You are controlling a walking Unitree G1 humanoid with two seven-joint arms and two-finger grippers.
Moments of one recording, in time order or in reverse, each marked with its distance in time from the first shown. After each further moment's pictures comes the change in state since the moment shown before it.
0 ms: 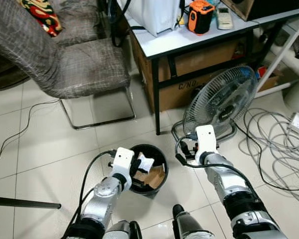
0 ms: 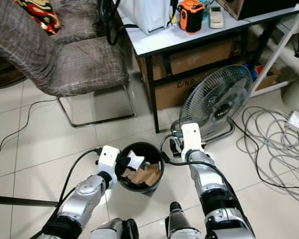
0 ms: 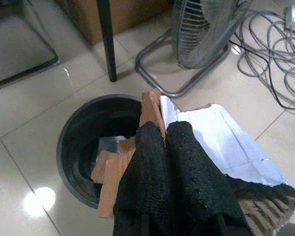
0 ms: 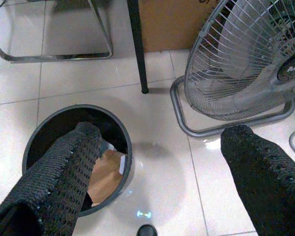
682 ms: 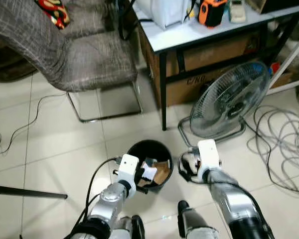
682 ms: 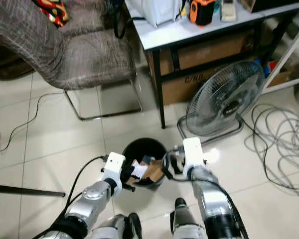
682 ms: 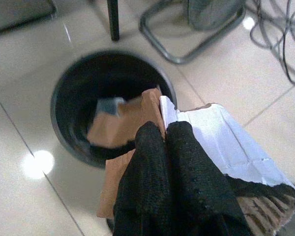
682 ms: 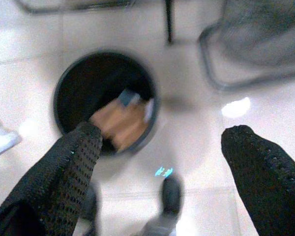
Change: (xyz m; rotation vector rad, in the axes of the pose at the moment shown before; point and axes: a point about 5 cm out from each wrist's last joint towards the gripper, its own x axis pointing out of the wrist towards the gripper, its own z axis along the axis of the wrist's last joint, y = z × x) left arm 0.006 -0.011 -0.024 -0.030 0.104 -0.007; right arm -0.036 0.014 -0.039 0.063 0.157 0.054
